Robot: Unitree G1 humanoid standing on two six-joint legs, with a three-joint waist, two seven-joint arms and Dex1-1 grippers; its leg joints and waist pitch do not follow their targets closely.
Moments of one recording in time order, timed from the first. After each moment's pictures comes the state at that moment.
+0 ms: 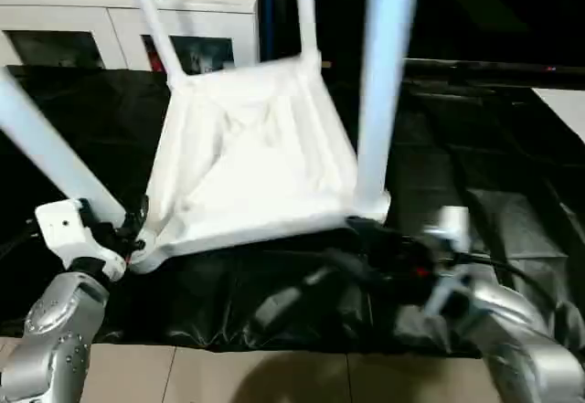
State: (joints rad) left arm -0.05 0.03 0.25 -0.09 -0.36 0.29 -0.15; right arm -0.02 -0.48 -0.01 -0.14 0.60 0.36 0.96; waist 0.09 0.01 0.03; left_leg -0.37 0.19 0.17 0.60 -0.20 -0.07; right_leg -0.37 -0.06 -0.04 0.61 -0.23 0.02
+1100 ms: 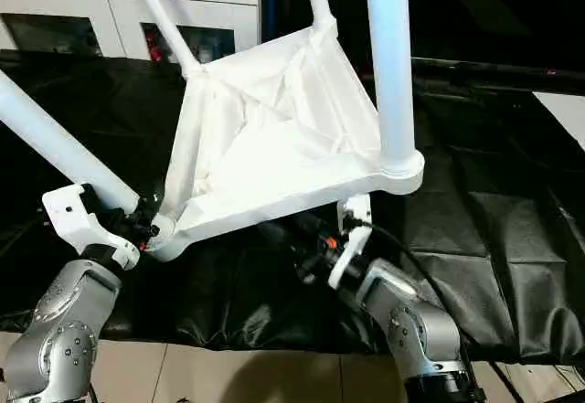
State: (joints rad) left arm -0.08 -0.02 0.22 -0.20 -0.40 0.42 -0.13; right arm -0.19 -0.15 0.01 0.07 0.59 0.46 0.68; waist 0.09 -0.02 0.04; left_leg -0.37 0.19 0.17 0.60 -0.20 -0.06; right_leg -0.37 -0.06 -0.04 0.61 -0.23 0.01
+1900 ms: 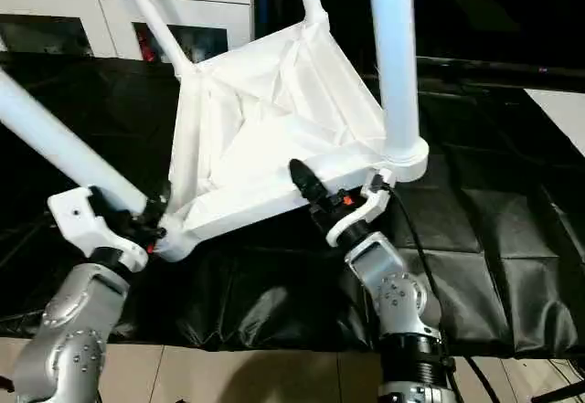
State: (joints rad) left arm -0.04 -0.04 0.16 -0.23 -0.36 0.37 -0.15; right arm -0.35 0.02 -0.25 0.26 0.81 0.55 0.45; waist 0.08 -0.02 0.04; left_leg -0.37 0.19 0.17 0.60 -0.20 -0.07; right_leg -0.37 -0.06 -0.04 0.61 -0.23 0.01
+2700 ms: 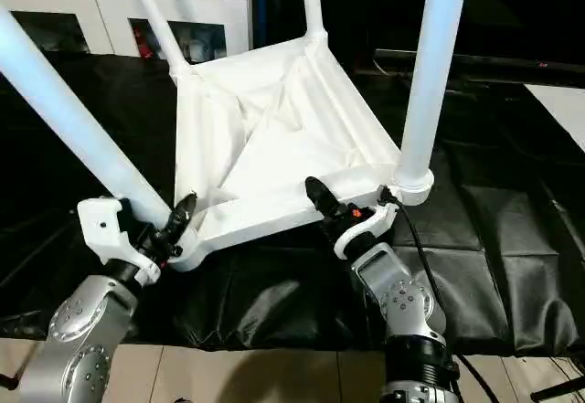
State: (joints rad) left arm 0.03 0.02 0.05 -0.21 -0.29 0.26 -0.27; right arm -0.35 0.02 -0.33 0.34 0.83 0.58 0.38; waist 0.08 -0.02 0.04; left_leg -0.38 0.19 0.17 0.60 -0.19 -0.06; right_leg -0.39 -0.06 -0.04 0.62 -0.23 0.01
